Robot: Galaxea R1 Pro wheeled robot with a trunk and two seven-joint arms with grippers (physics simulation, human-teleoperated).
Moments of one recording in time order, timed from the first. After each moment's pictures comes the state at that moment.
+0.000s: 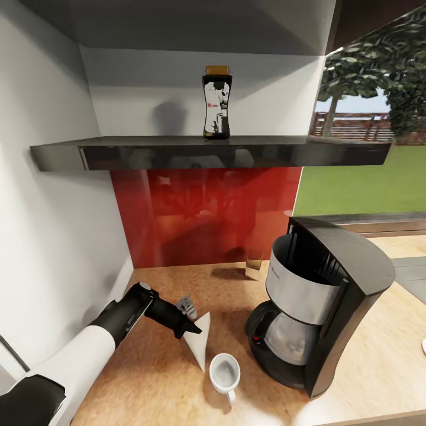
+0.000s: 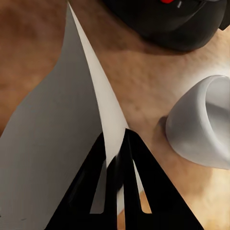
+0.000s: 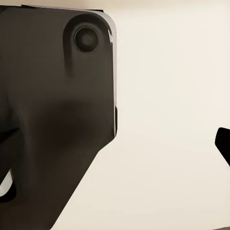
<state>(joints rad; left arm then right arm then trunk) -0.85 0.04 -0.36 -0.60 -0.24 0.47 -1.27 0.00 -0.01 0.00 -0.02 0.00 -0.14 -0.10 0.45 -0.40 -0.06</state>
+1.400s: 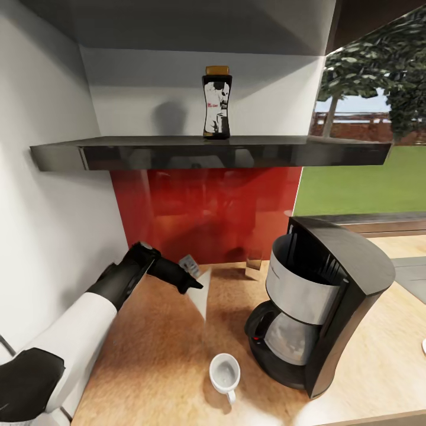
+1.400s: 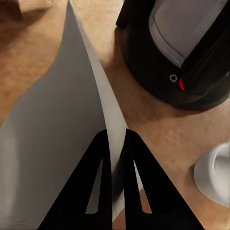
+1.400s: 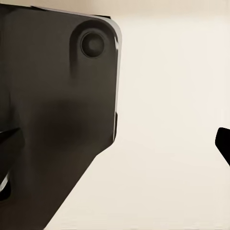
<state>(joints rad) -1.00 0.05 -0.36 -0.81 -0.30 0.62 -1.25 0.00 -0.01 0.00 -0.03 0.07 -0.15 -0.10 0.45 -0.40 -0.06</state>
